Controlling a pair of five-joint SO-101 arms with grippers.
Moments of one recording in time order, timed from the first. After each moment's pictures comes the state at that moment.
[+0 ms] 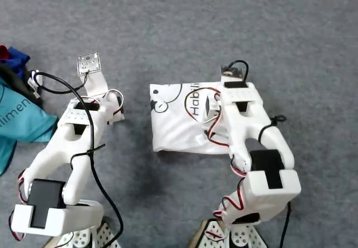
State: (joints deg) left arm 0.9 -8.9 46.3 28.7 8.0; right arm -6.9 11.6 29.2 64.8 -21.0
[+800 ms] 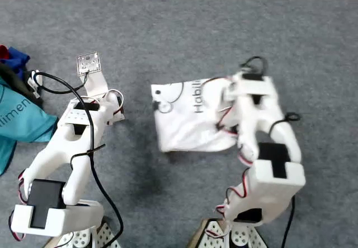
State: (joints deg) left arm 0.9 -8.9 46.3 28.7 8.0; right arm 5.6 14.1 18.5 70.9 -18.9
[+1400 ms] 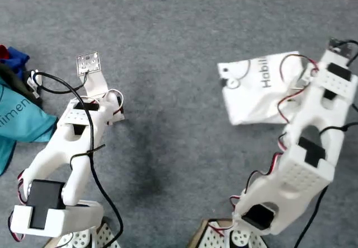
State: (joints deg) left arm 0.9 -8.9 46.3 28.7 8.0; right arm 29.0 25.7 -8.9 67.6 -6.4
